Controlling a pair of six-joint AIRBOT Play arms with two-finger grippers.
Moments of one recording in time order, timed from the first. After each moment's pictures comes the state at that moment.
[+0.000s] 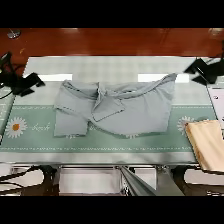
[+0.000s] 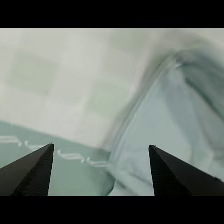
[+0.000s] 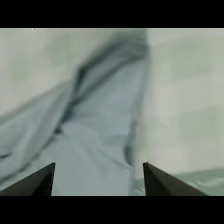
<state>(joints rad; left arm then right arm) 0.32 -1.41 1.17 1.25 -1.07 -1.59 -0.39 -1.45 1.37 -1.15 1.19 1.56</state>
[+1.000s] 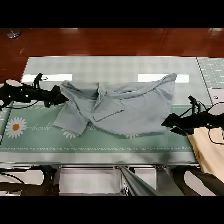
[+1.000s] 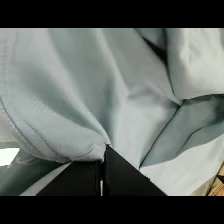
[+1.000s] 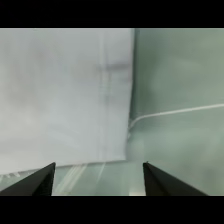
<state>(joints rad) 0.24 -1.57 1.02 0.72 -1.12 -1.27 -0.21 -1.06 0.58 -1.11 1.16 1.56</state>
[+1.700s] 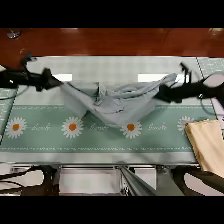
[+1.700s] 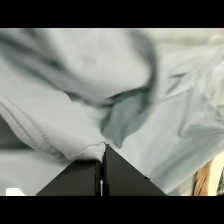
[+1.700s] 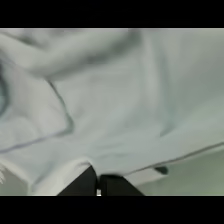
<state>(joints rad) 0.25 -1.43 1.22 0.66 -1.23 -1.27 -0.04 -1.22 1.02 -0.90 1.10 1.47</state>
